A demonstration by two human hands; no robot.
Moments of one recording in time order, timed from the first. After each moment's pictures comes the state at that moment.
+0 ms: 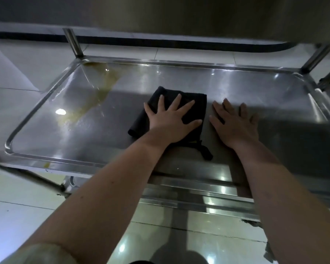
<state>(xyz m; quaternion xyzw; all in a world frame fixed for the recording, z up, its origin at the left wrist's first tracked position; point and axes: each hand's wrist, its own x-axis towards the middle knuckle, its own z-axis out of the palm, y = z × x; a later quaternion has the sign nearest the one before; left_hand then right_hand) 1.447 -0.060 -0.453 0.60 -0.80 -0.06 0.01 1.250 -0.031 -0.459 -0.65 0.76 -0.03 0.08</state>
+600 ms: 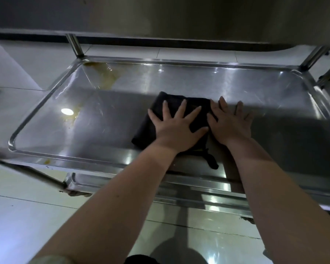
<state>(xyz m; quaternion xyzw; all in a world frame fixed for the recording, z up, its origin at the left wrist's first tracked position) 1.429 -0.018 -0.452 0.62 -0.79 -0.06 0.02 1.260 -0.025 -0.456 -0.65 0.76 -0.02 0.08</state>
